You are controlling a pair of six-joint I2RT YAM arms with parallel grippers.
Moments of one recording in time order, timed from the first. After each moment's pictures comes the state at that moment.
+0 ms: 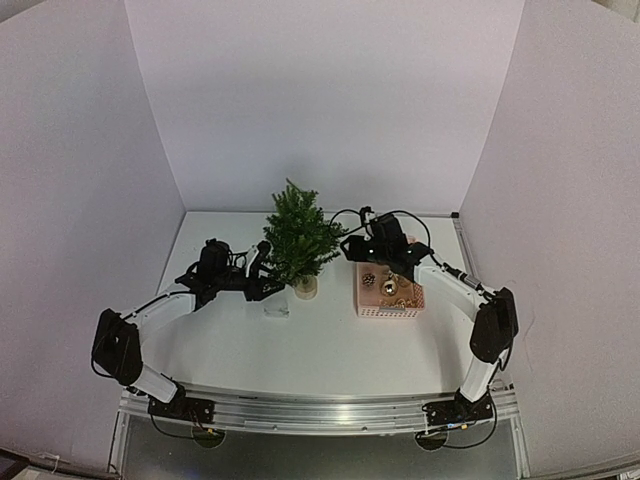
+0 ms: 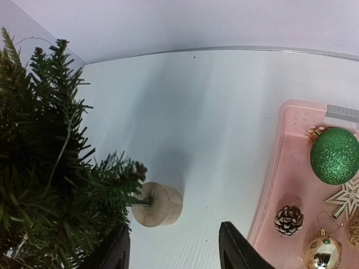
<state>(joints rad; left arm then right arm) -0.49 1.49 0.99 0.00 0.79 0.01 0.61 1.83 1.56 -0.34 -0.05 0.51</state>
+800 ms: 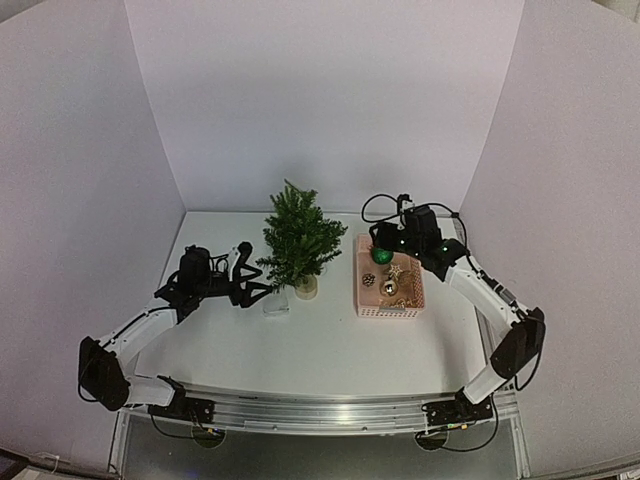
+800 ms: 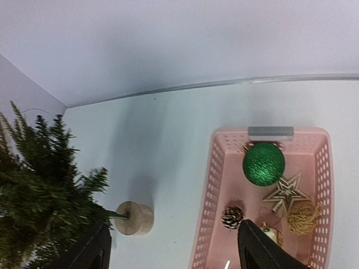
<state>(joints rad) -0.46 1.27 0.89 -0.07 0.71 -0.01 0.51 1.61 1.52 -0.45 0.06 0.51</state>
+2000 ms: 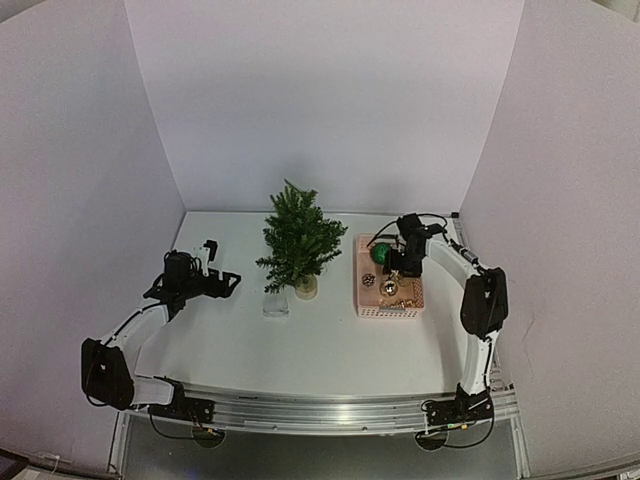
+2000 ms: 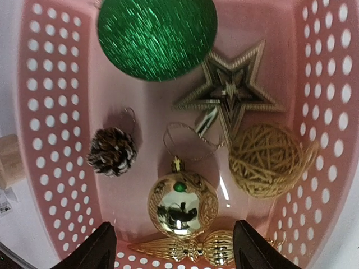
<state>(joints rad) -0.23 1.27 0.81 -0.15 0.38 -0.13 0.33 2.07 1.76 -0.96 -0.12 0.39</state>
